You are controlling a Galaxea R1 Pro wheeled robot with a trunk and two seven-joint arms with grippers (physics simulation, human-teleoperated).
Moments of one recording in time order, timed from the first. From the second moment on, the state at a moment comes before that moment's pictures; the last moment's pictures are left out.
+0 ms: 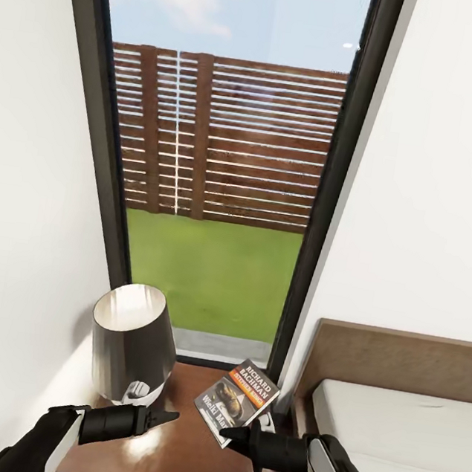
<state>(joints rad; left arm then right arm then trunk) -0.41 0.05 0.17 -0.71 0.04 0.49 -1.16 -0.46 -0.05 0.15 -0.64 -0.66 1.03 0.83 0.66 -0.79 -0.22</state>
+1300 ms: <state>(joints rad) -0.41 0.05 0.17 -0.71 0.04 0.49 -1.16 -0.46 0.00 0.15 -0.52 -0.68 1.04 0.69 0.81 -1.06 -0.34</state>
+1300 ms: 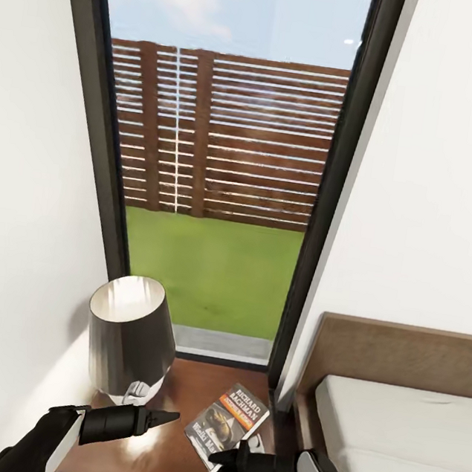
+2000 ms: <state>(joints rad) -0.41 0.05 0.17 -0.70 0.04 0.49 -1.16 -0.46 0.00 0.15 -0.58 -0.67 1.04 0.69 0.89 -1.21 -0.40</state>
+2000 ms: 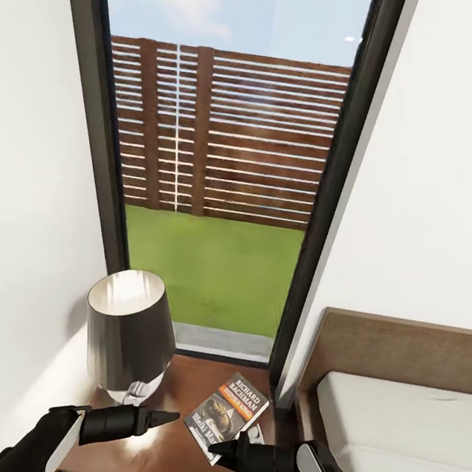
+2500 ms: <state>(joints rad) -0.41 0.04 0.17 -0.70 0.04 0.49 -1.16 -0.46 0.00 0.15 -0.58 -0.67 1.04 0.69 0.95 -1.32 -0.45</state>
